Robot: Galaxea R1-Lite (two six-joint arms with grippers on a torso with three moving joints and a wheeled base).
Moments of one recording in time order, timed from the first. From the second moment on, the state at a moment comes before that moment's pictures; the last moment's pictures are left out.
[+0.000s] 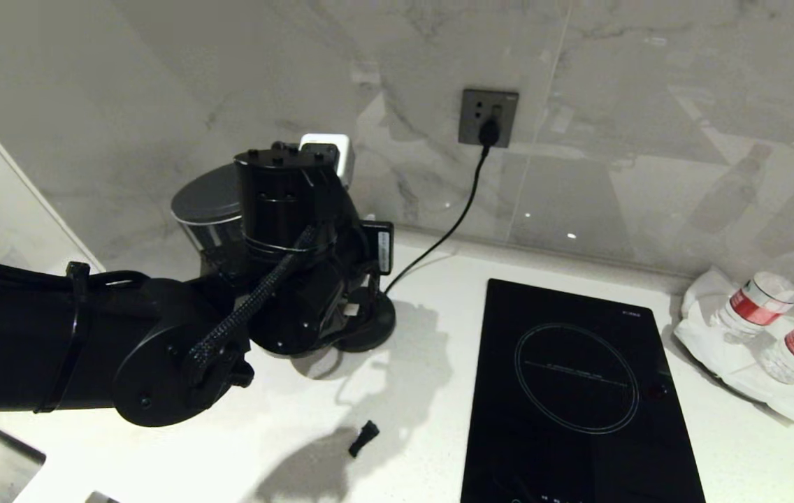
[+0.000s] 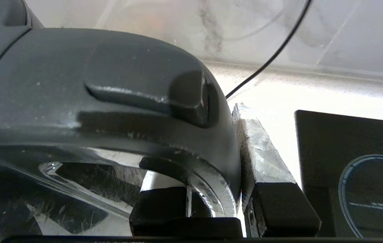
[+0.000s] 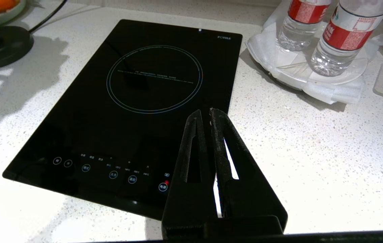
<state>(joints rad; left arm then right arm) -0.77 1.78 -1.12 -0.60 0.60 -0.03 0.00 0.00 0.00 0.00 0.00 -0.01</state>
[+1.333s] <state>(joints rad) -0.78 1.77 -1.03 -0.60 0.60 -0.05 0.00 0.00 0.00 0.00 0.00 -0.01</state>
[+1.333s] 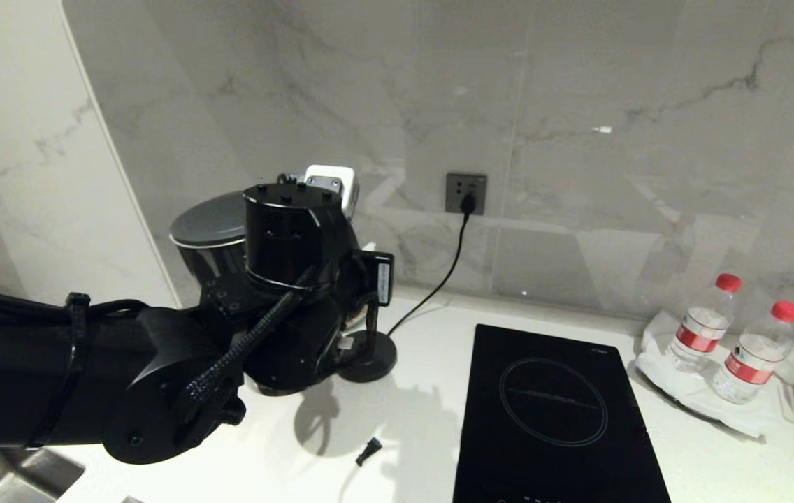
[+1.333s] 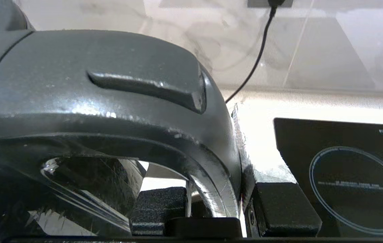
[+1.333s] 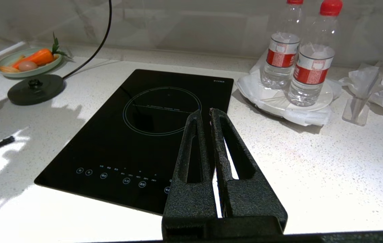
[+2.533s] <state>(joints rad) -0.46 1.90 -0.64 -1.01 0.57 -0.09 0.00 0.00 0.00 0.00 0.00 -0.01</state>
